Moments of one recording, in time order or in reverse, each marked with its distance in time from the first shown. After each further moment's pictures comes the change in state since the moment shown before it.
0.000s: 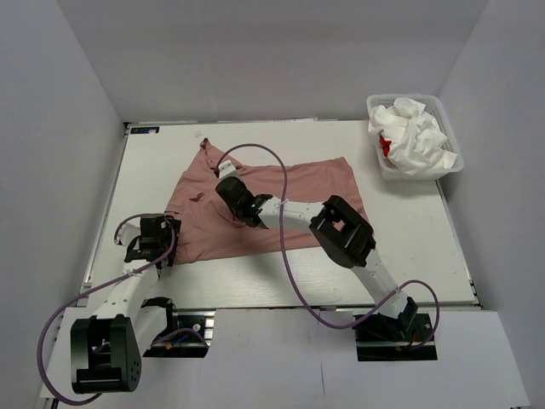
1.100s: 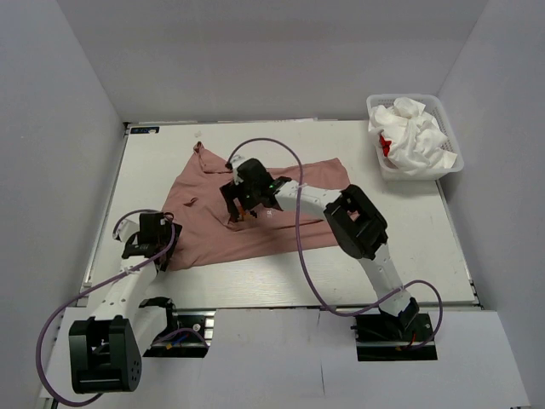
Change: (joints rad) left arm 0.001 -0.003 0.059 -0.148 -0.033 0.137; right arm -0.135 -0.049 -0.014 -0.120 -0.573 0.014
